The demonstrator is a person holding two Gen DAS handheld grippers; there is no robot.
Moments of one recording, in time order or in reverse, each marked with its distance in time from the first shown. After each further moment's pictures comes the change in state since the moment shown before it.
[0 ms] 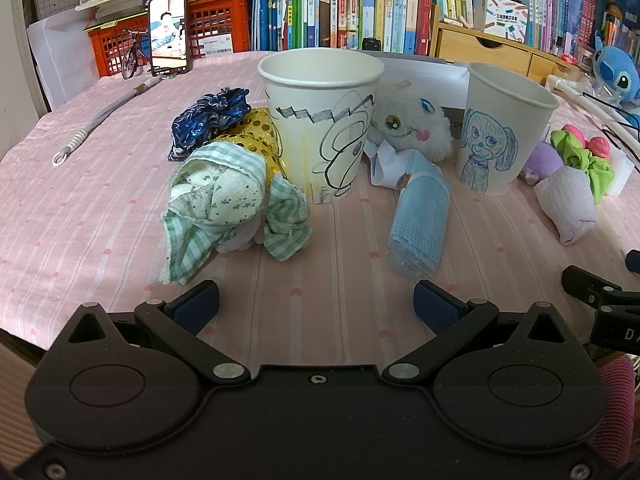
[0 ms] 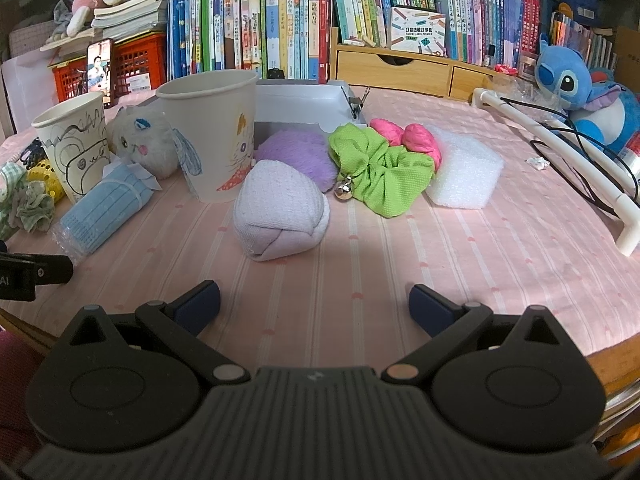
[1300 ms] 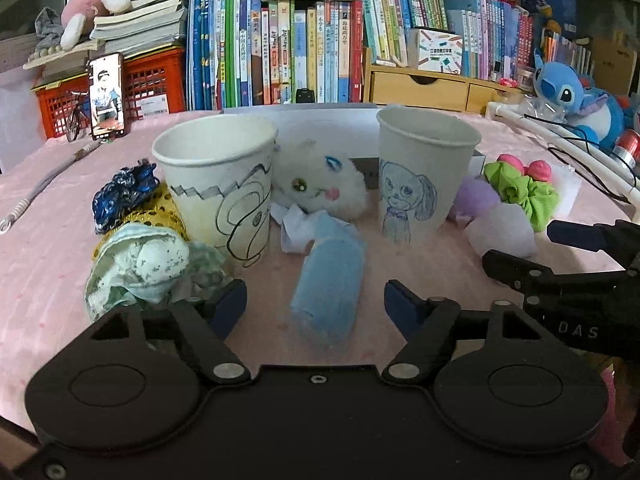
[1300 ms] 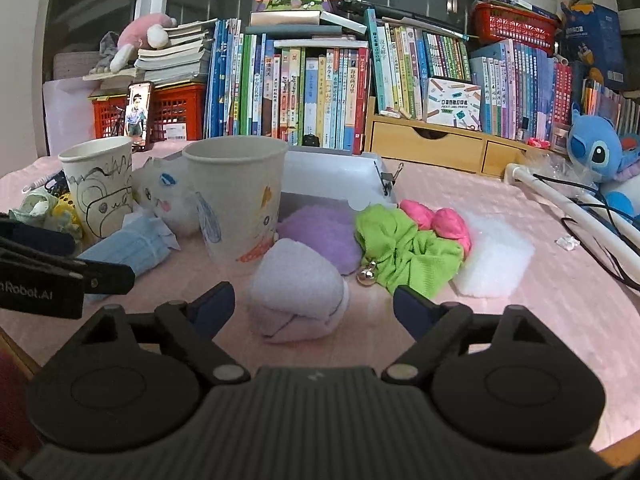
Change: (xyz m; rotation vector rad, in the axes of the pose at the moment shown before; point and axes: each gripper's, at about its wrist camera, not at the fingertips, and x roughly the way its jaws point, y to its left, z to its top) left arm 0.005 -0.038 0.013 0.086 -0.161 -0.135; right arm 0.007 0.001 0.011 -0.092 -0.205 0.097
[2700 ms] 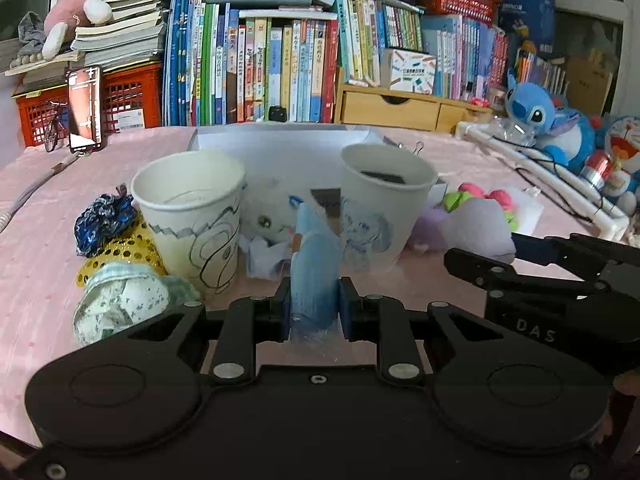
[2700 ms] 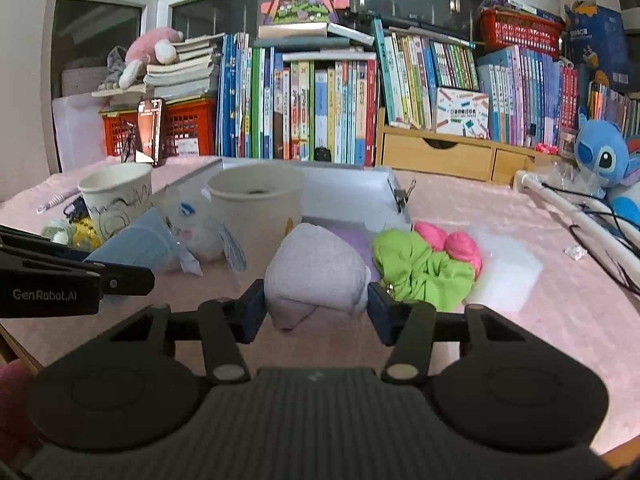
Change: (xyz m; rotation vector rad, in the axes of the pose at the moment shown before) left arm -0.026 -0.005 0.019 -0.008 -0.036 -0.100; right arm -0.011 0.005 0.015 0.018 -0.036 0.033
